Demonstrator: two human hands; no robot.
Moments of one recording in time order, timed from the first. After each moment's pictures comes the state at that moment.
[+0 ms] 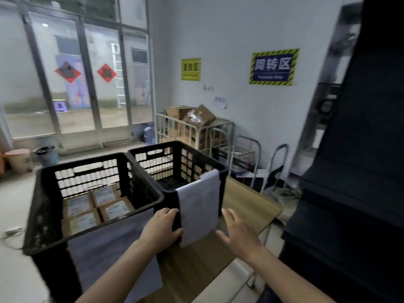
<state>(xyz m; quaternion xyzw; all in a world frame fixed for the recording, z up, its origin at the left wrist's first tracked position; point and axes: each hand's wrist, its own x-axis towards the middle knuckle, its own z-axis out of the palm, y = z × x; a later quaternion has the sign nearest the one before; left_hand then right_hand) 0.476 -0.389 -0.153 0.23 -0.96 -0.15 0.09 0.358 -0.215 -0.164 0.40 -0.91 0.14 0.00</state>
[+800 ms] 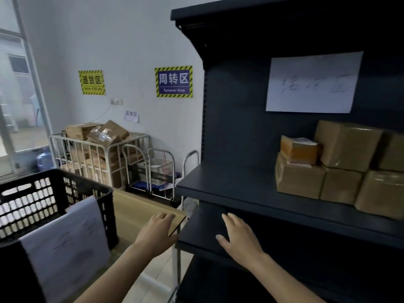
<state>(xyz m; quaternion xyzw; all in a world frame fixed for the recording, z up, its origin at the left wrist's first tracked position) 0.283 -0.133 -0.125 0.03 -0.99 -0.13 0.06 0.257 0.090 -0.134 0.20 -0.96 0.17 0.05</state>
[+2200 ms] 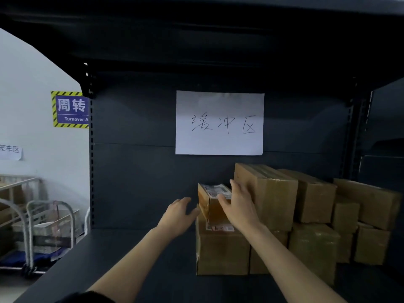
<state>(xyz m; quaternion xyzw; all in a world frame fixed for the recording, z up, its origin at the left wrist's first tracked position) -0.015 0.130 -0.006 -0.19 -0.92 -0.33 0.11 0.025 0.292 0.014 -0.03 -0.92 0.26 0.28</state>
